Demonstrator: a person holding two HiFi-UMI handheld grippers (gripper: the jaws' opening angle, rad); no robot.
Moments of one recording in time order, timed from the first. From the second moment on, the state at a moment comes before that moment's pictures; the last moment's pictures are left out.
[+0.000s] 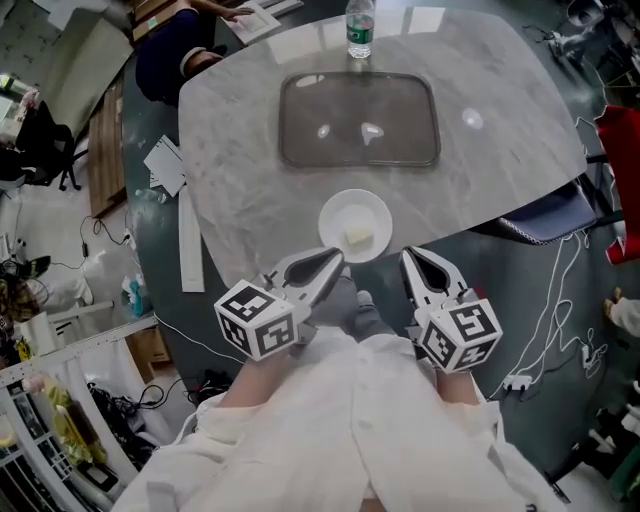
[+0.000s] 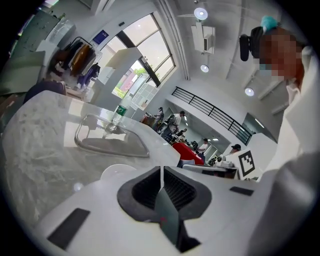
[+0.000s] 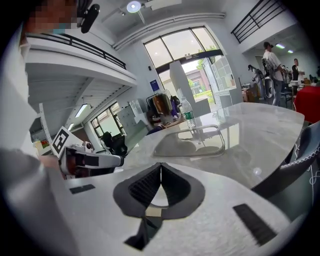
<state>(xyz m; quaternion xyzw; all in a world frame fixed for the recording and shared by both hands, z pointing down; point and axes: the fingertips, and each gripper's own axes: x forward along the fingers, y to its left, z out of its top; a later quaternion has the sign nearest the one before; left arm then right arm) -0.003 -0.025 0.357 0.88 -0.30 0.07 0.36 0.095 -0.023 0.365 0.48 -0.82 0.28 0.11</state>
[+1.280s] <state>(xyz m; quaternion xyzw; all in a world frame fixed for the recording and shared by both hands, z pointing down) -0.023 -0.082 0.419 0.84 -0.32 0.10 0.42 0.086 -0.075 0.419 0.46 -0.80 0.34 0.17</state>
